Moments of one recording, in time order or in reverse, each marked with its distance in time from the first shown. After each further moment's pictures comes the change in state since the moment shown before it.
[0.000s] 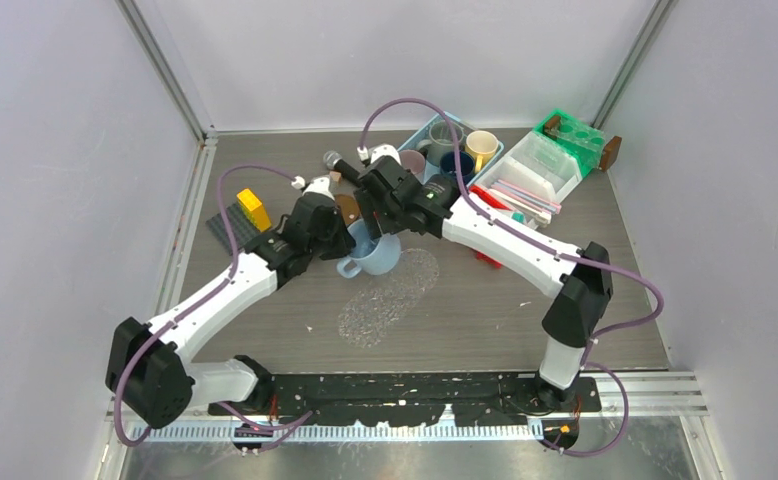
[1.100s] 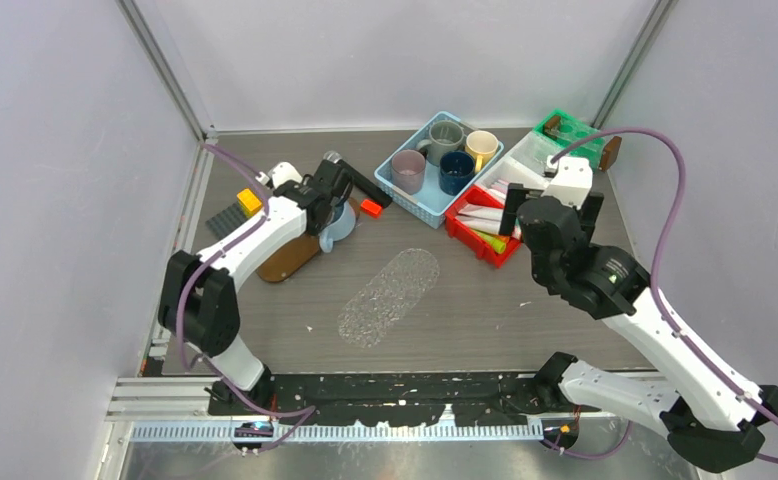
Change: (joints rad) left arm 0.090 0.366 0.356 -0.423 -0.531 -0.597; right arm -0.159 -0.851 -0.542 0.017 0.553 0.056
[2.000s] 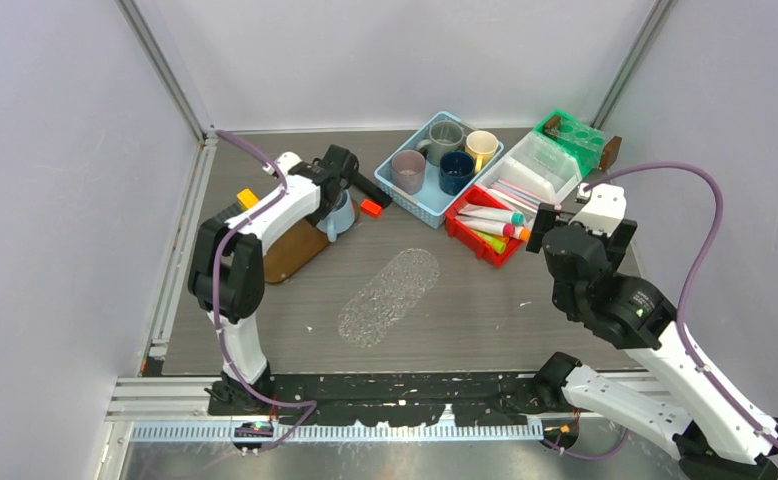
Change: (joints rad) left arm 0.065 0.264 0.194 -0.011 -0.021 -0.072; right arm -0.002 -0.193 -0.129 -0.048 0.138 -0.001
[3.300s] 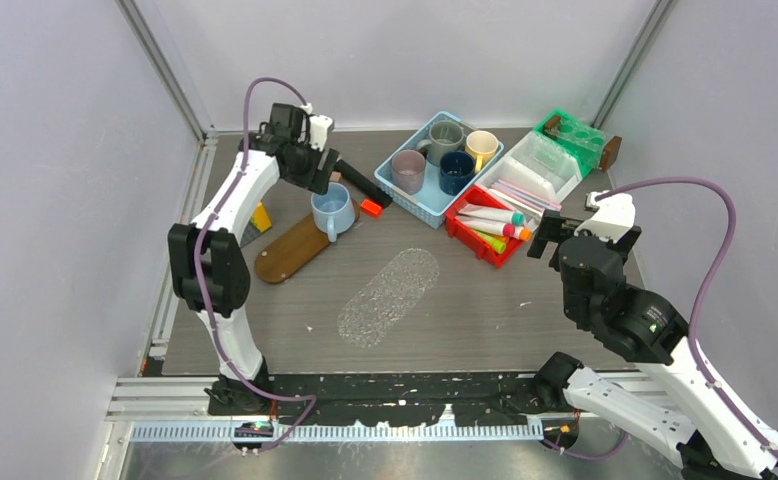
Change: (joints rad) left arm 0.225 -0.014 0.224 0.047 0.753 1.483; right arm 0.000 -0.086 -0.042 0.052 -0.079 -0.030
